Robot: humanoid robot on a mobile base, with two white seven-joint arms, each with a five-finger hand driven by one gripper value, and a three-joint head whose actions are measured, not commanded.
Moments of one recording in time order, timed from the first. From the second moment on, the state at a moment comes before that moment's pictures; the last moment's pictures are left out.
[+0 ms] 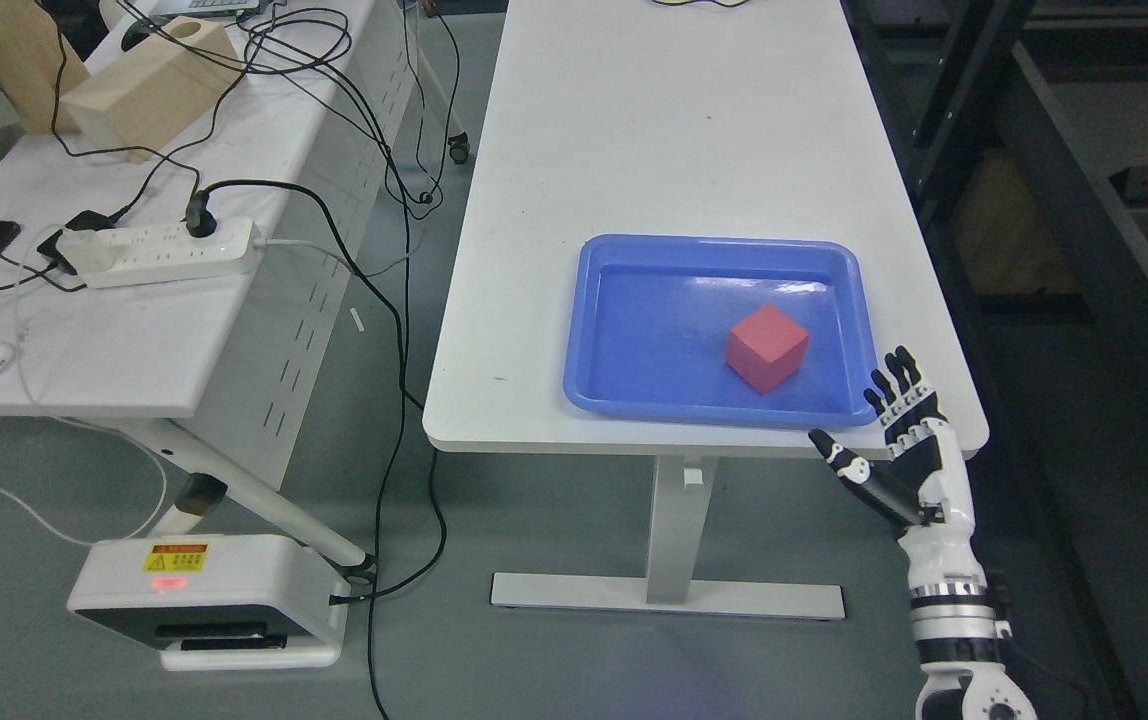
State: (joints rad) left arm 0.00 0.00 -0.13 0.00 0.13 -0.12 -0.17; right arm 0.22 0.00 0.06 -1.64 -0.20 -0.30 -0.02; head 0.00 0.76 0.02
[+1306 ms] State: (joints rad) left arm 0.00 0.00 -0.13 0.00 0.13 -0.12 -0.17; right arm 0.09 0.00 0.12 -1.64 -0.24 -0.25 0.15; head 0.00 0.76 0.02
